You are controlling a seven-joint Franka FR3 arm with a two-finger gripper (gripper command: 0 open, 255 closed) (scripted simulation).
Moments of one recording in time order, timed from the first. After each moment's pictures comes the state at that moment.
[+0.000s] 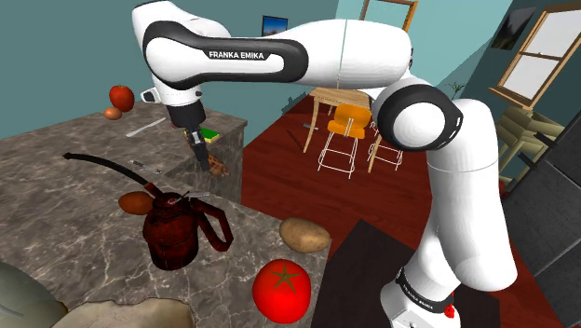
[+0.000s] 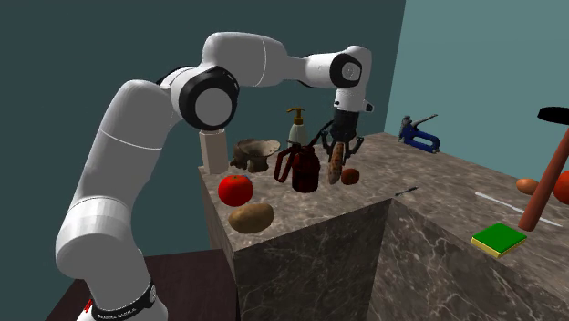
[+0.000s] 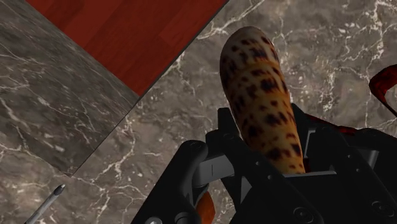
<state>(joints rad) 0.36 0.53 0.10 -1.17 -0.11 1.48 -0.69</state>
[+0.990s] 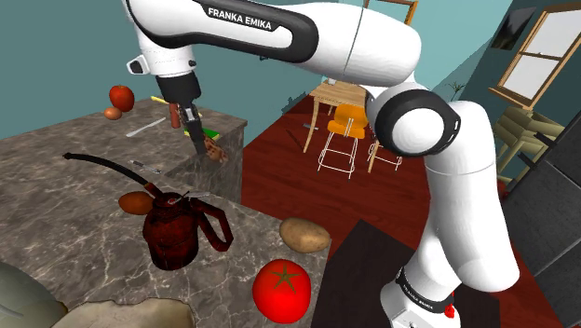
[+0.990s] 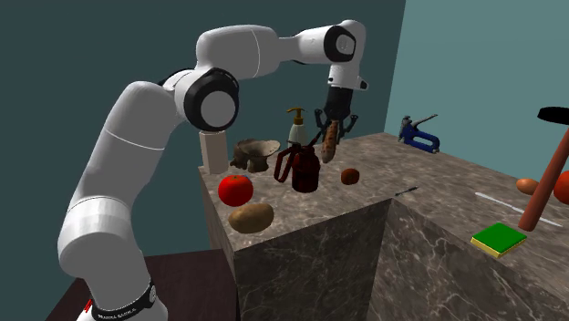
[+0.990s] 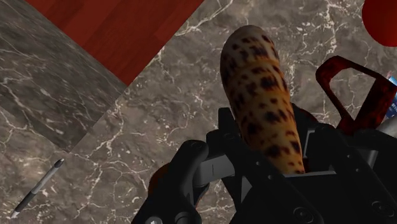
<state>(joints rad) 0.40 0.55 0.11 -0.95 -0.11 1.28 -0.66</state>
